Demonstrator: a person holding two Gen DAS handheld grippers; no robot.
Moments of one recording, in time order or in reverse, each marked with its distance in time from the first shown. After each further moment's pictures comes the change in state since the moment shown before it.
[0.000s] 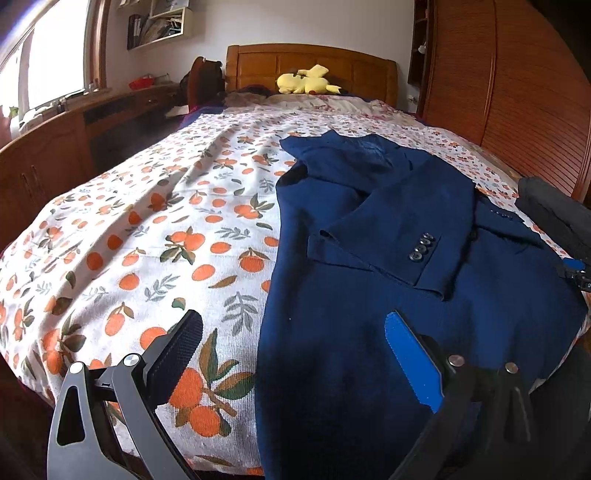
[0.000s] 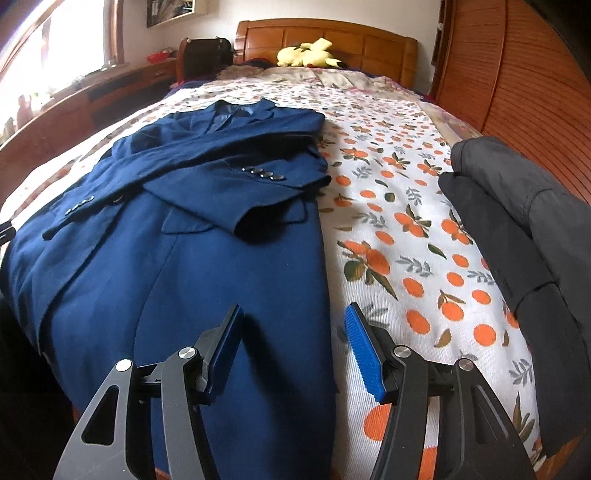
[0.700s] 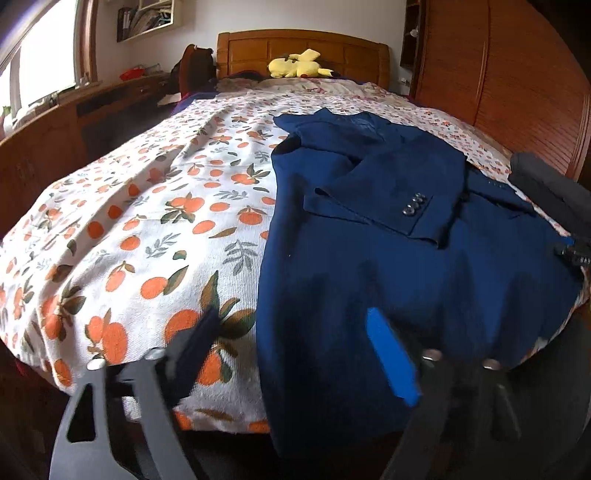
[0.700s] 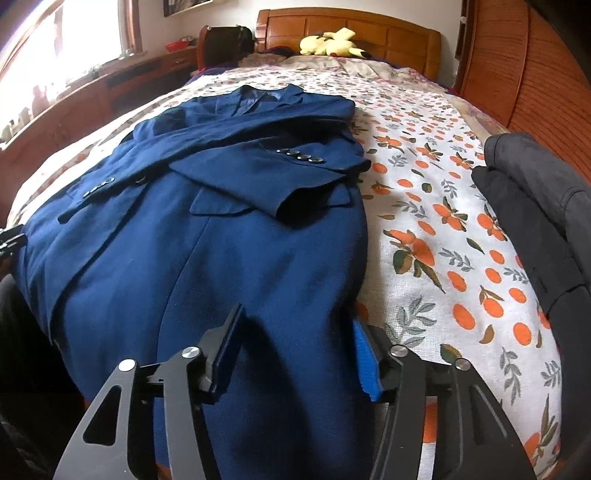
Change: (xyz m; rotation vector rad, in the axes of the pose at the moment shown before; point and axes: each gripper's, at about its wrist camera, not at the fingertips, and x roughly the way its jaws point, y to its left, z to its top) left arm -0.009 0.002 -0.030 0.034 0.056 -0.014; right arm 0.013 0.022 -0.001 -0.035 0.043 0.083
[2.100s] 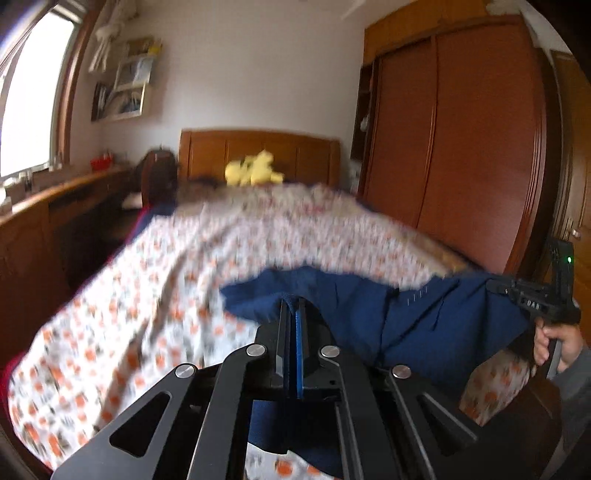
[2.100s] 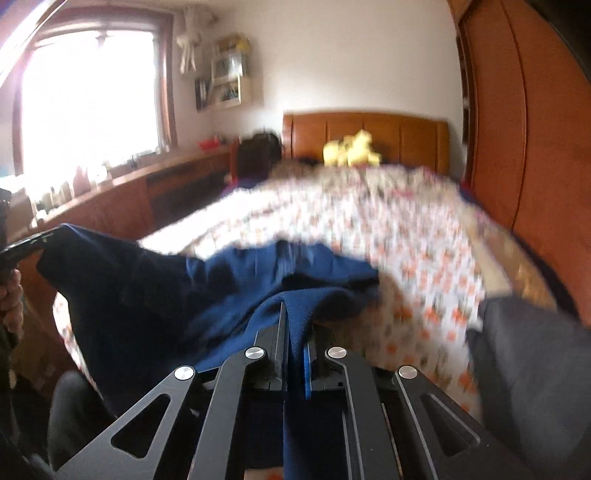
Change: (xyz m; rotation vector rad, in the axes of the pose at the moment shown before) left arm -0.151 -0.051 0.199 0.031 -0.382 -0.175; right arm -0.154 0.024 0.135 -0.003 -0.426 0.110
